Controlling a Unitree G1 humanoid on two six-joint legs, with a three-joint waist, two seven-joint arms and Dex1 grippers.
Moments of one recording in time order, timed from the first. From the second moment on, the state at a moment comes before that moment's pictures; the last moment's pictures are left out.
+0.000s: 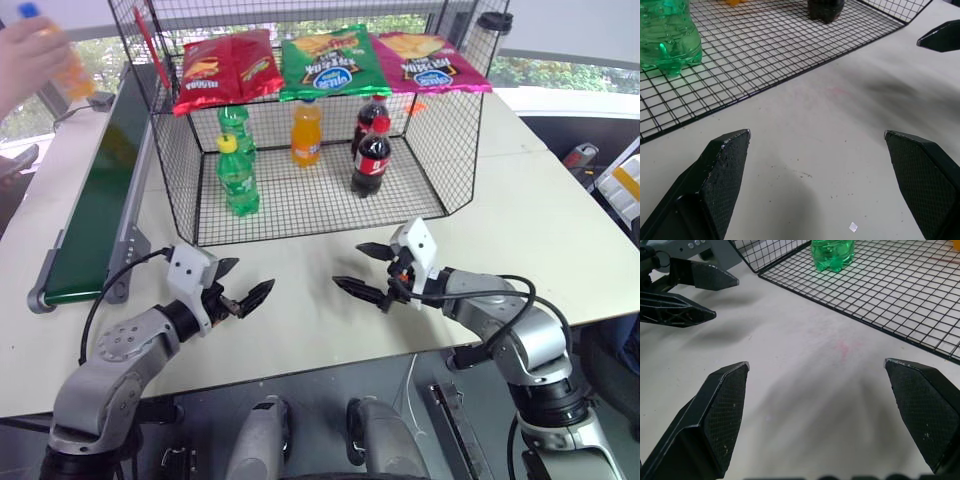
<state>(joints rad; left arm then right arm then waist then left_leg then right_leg) 0.03 0.52 0.13 -0.54 -0.55 0.66 -0.47 -0.31 -0.48 0.10 -0.35 0.45 0.71 0.69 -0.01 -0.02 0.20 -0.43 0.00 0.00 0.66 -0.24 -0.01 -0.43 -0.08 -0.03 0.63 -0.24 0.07</state>
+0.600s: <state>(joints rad) 0.03 0.50 0.13 -0.51 -0.50 0.60 -0.50 -0.31 -0.49 0.10 -0.36 0.45 0.71 0.70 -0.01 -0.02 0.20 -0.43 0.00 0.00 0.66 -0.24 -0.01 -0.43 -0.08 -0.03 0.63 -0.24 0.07</state>
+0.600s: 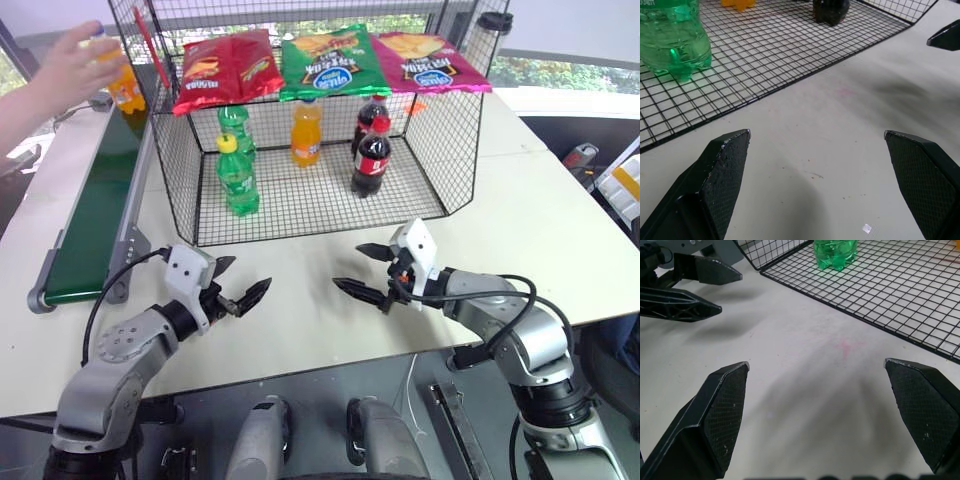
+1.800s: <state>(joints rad) 0.05 0.63 0.68 -0.27 -0.59 0.67 -0.34 -0.47 -0.55 0.18 -0.42 0.52 0.67 0.87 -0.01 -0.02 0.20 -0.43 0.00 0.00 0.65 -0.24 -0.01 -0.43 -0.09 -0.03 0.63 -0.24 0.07</state>
